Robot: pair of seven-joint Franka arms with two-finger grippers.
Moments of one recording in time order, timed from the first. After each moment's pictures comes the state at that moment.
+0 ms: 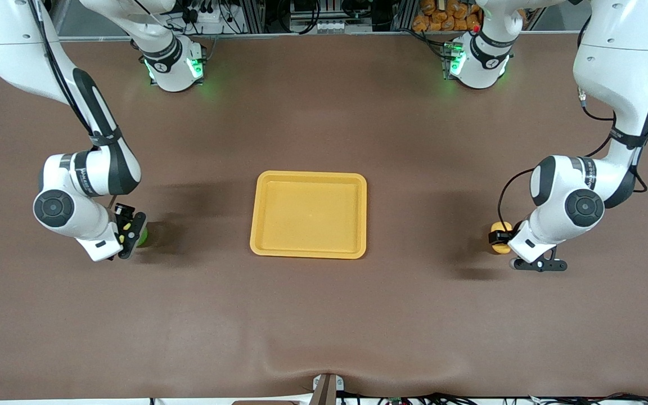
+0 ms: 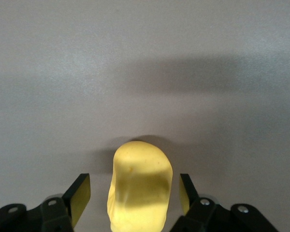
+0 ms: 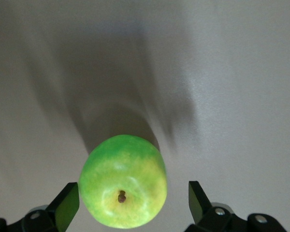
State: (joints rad) left arm 0.05 0.55 -0.11 -1.88 0.18 2.41 -0.12; right arm -0.04 0.49 0.03 -1.91 -0.24 2.29 -1.13
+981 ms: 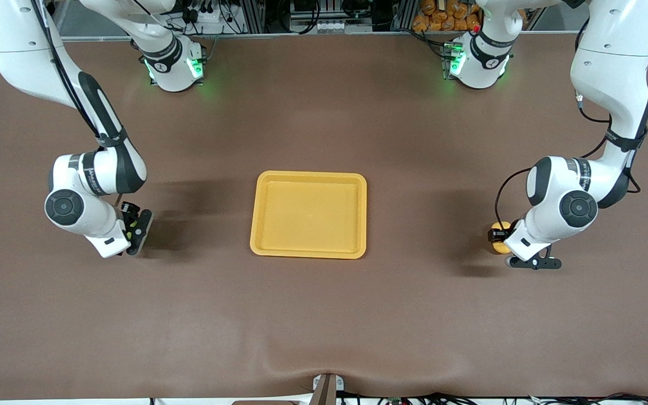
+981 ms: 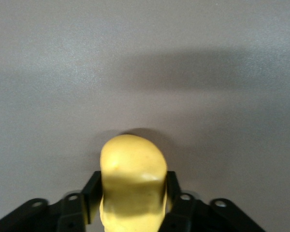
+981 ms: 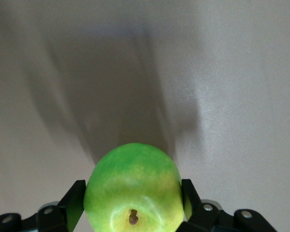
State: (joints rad) left arm 0.05 0.56 -0.11 -1.90 0.18 2.41 -0.12; right arm -0.04 0.51 0.03 -1.95 -0.24 2.33 -1.15
